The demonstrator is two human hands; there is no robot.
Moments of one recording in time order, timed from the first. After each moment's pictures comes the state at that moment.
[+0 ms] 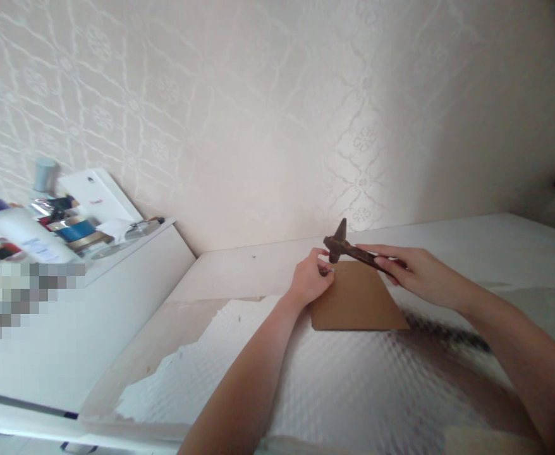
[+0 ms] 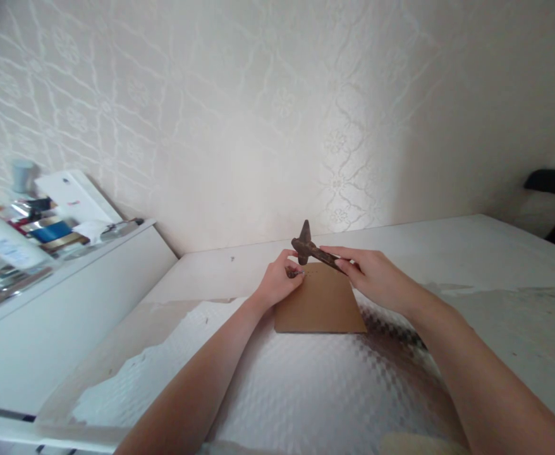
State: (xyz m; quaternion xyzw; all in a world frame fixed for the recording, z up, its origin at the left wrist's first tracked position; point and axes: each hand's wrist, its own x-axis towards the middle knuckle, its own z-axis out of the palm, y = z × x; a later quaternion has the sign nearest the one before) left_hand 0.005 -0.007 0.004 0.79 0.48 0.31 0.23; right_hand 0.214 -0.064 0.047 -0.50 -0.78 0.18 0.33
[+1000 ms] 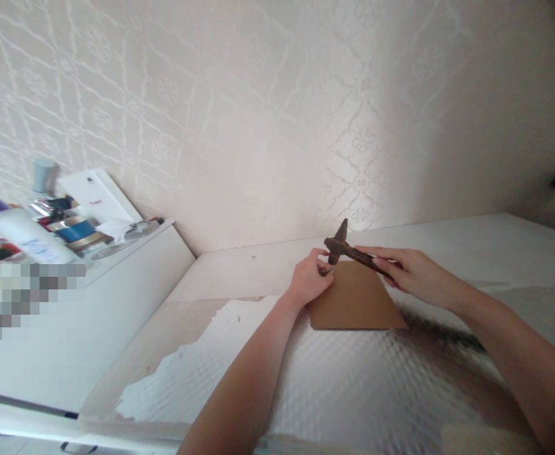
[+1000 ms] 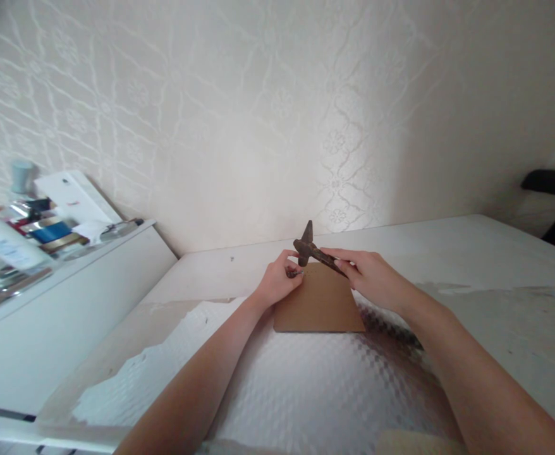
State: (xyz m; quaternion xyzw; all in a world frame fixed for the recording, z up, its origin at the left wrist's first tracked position) left_hand 0.006 -0.007 0.007 0.80 0.48 0.30 0.23; right_hand 0.214 -0.060 0.039 -0.50 -0.77 0.22 0.34
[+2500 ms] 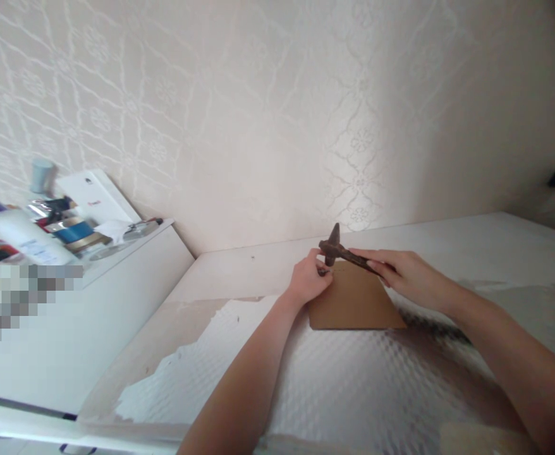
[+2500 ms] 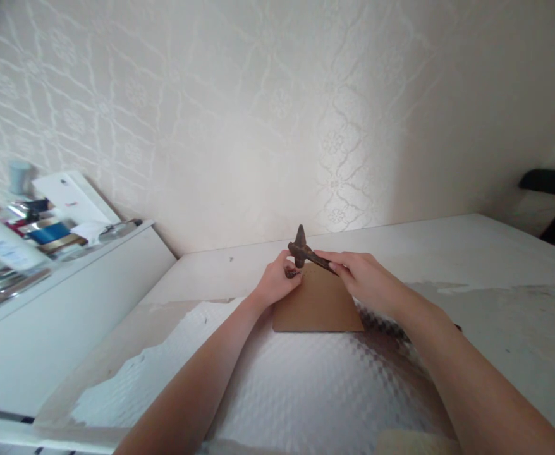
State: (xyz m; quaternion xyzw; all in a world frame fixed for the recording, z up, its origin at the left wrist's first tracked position) left_hand 0.006 -0.007 0.007 0.80 0.49 0.29 0.21; right_hand 0.212 -0.060 0.036 -0.43 -0.82 0.16 0.35
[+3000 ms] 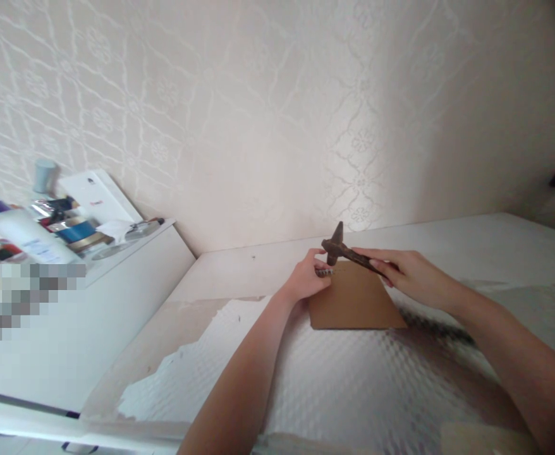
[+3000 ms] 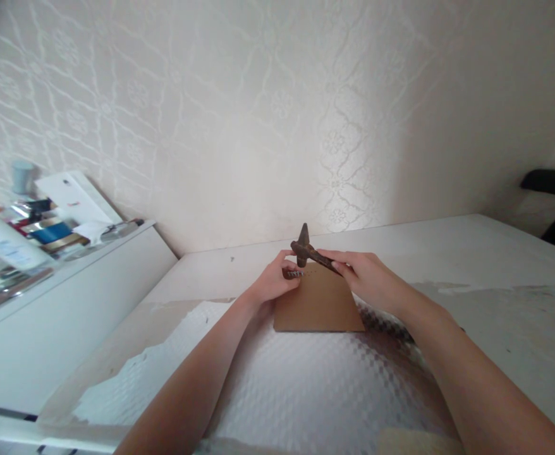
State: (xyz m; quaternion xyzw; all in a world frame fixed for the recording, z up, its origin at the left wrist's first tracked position) left_hand -0.005 -0.005 0.009 0.77 0.43 0.29 0.38; right_hand 0.213 -0.060 0.038 -0.45 -0.80 0.17 0.35
